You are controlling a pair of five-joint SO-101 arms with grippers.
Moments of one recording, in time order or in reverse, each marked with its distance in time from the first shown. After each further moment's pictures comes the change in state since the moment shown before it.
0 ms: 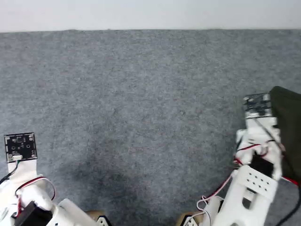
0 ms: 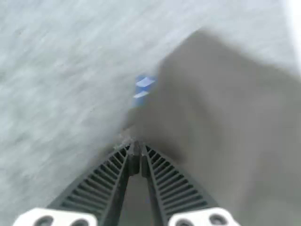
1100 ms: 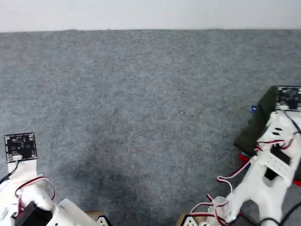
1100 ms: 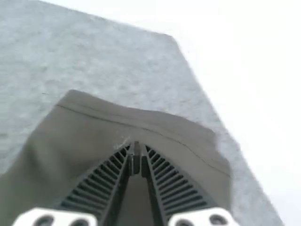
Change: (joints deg) left arm 0.0 0.0 0.0 0.0 0.0; right arm 9.8 25.1 -5.5 -37.2 0.0
